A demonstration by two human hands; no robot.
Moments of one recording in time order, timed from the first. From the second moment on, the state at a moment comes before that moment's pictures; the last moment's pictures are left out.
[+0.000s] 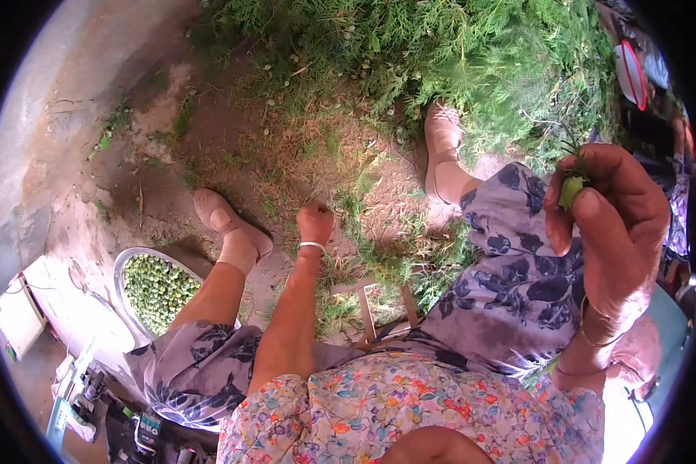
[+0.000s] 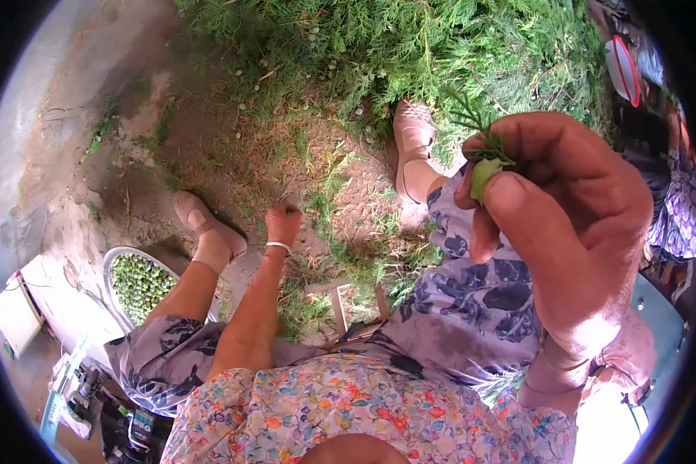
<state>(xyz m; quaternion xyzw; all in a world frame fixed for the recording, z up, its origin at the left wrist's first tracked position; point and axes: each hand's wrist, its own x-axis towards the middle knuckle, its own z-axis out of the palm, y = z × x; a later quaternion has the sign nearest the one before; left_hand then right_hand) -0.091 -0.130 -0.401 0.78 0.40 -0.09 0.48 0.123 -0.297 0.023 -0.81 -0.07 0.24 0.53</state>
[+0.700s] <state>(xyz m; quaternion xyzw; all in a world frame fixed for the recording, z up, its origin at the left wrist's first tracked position) -0.025 -0.163 -0.320 0.44 0.39 -0.22 0.77 0.112 -0.284 0.027 -0.82 -0.05 0.24 0.52</state>
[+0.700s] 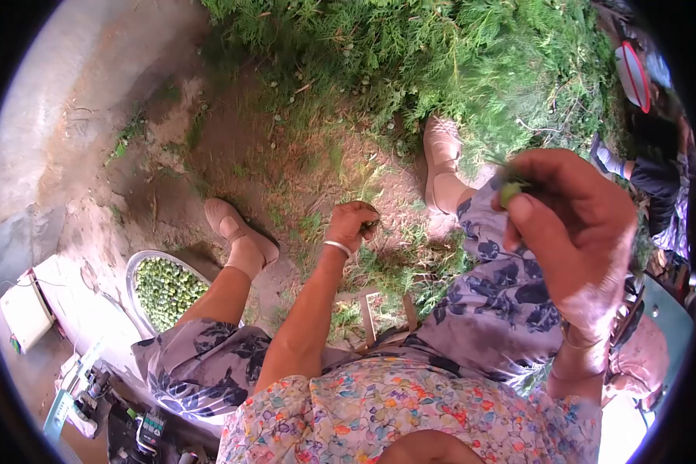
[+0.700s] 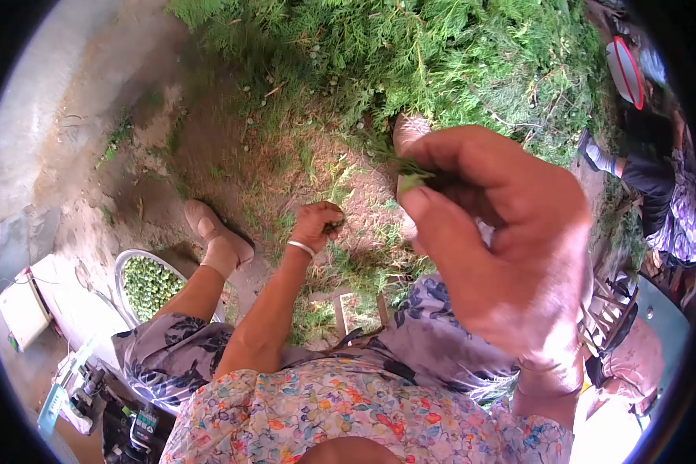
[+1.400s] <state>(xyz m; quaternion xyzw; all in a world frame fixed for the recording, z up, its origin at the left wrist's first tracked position) 0.015 -0.156 -0.100 -0.02 0.11 -0.05 0.99 0.115 -0.276 0.003 -0.78 -0.45 0.13 0.41</state>
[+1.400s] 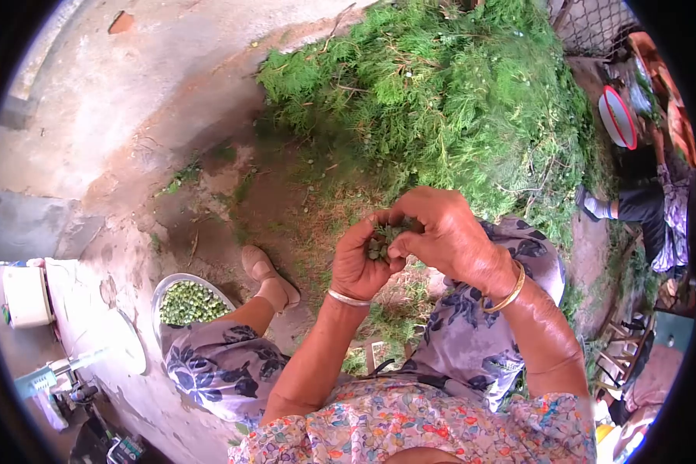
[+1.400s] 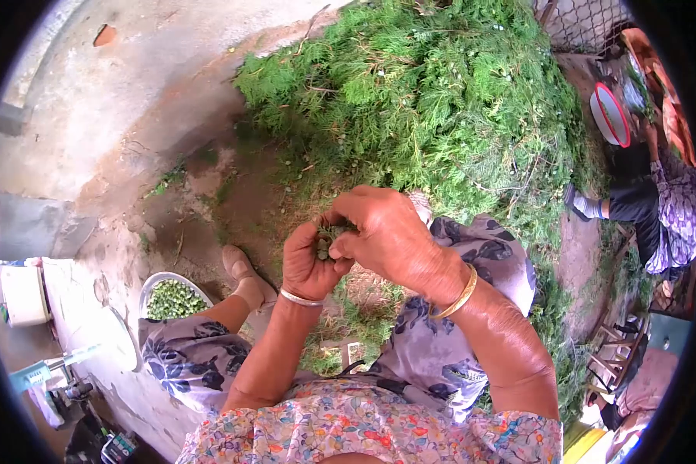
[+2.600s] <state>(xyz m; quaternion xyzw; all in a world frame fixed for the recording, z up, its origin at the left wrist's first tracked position) -0.368 0.149 -0.104 0.73 0.60 0.21 0.26 0.113 -0.284 -0.036 -0.80 -0.55 0.26 0.05</state>
